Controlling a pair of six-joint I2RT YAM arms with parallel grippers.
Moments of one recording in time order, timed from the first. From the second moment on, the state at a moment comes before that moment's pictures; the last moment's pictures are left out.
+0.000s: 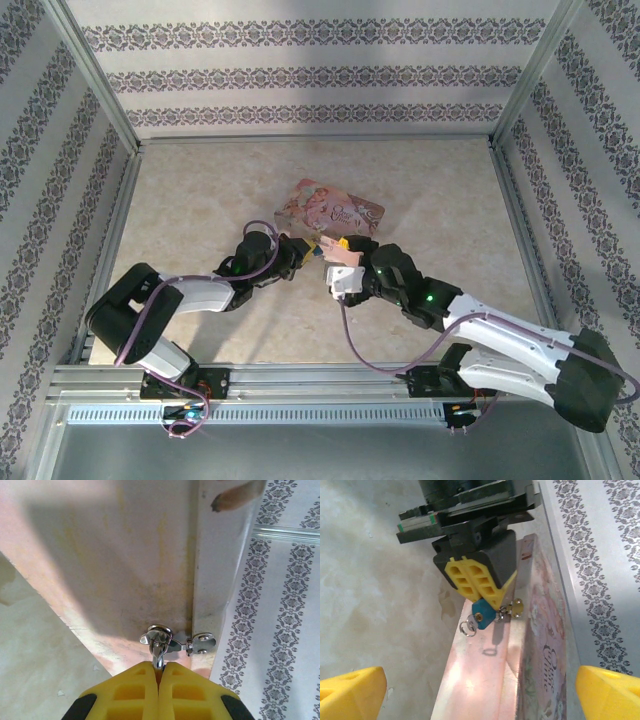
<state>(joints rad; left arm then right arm) -0.60 1.54 0.52 0.67 0.24 -1.54 0.86 1.01 0.58 -0.08 0.02 -0.88</state>
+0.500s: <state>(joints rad) -0.60 1.54 0.52 0.63 0.24 -1.56 0.85 1.08 0.59 -0.08 0.02 -0.95</state>
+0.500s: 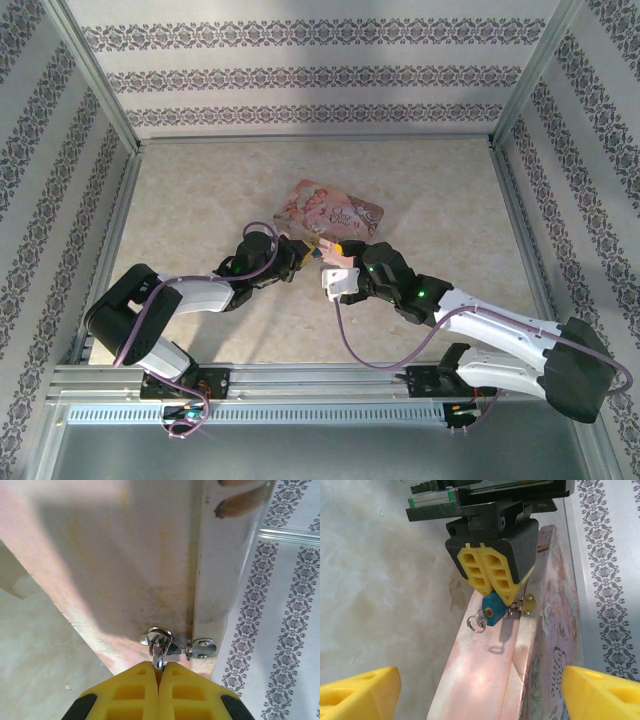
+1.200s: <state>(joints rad) -0.60 1.53 0.53 0.61 0.24 -1.61 0.81 1.24 0.63 -0.01 -0.08 -0.91</state>
